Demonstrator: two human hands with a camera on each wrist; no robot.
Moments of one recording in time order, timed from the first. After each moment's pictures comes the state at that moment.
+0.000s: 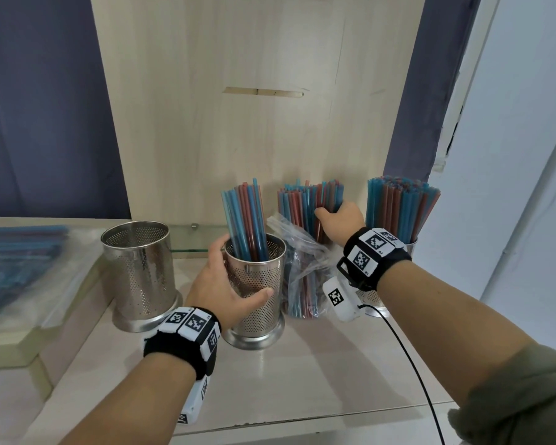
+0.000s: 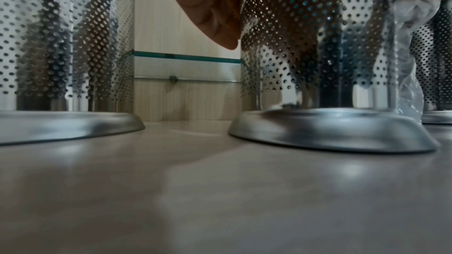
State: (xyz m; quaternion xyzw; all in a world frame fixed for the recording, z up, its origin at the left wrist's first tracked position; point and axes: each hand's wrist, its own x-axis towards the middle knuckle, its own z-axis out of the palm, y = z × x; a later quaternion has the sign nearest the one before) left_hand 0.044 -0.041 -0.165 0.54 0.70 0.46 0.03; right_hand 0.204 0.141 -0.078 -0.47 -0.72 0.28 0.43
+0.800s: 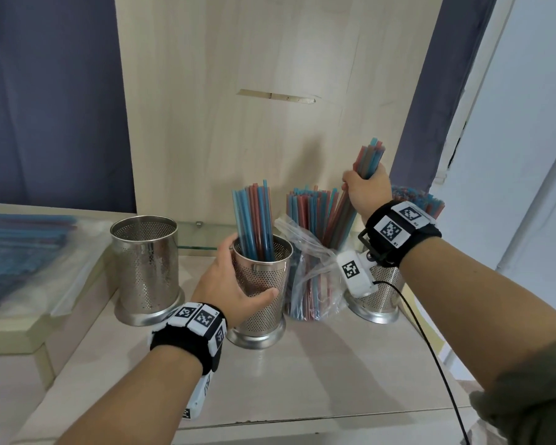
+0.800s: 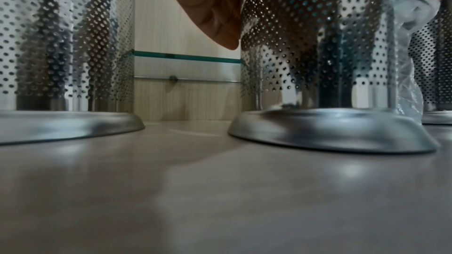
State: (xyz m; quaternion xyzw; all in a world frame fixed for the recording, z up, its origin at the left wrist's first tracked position) left_hand 0.047 -0.045 -0.162 0.54 0.71 0.46 0.04; right_hand 0.209 0.147 -0.022 -0.38 -0.65 0.32 0.58
